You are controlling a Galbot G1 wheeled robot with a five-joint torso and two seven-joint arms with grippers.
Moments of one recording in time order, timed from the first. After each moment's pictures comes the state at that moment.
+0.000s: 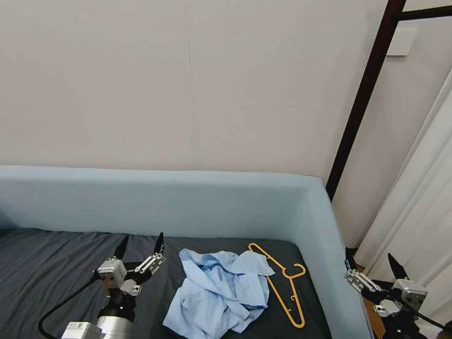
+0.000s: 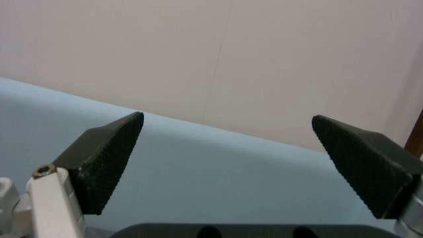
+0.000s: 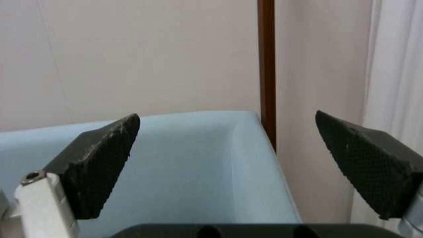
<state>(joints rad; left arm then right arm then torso) 1.60 -1.32 -0.55 -2.24 -0.44 -0.13 -0.08 -1.72 1.21 0.68 2.26 0.45 0.13 0.17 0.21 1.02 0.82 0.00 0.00</state>
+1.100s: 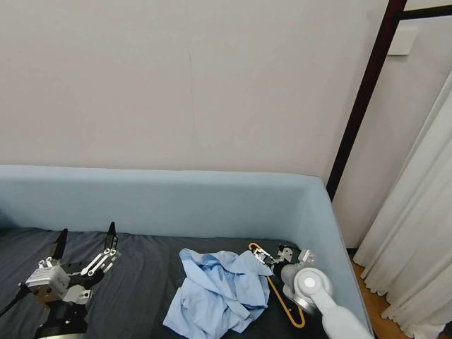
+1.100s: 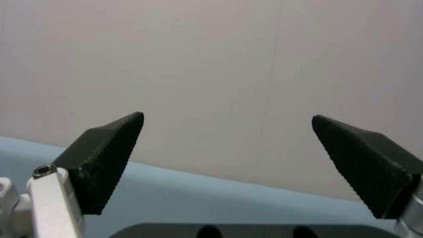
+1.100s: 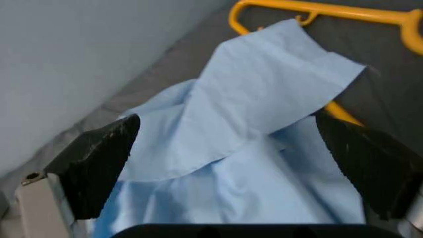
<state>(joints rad) 1.76 -1.39 -0.75 -2.43 -0.36 -0.23 -0.12 -0.79 1.24 0.08 1.40 1.37 -0.40 0.53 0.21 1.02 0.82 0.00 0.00</state>
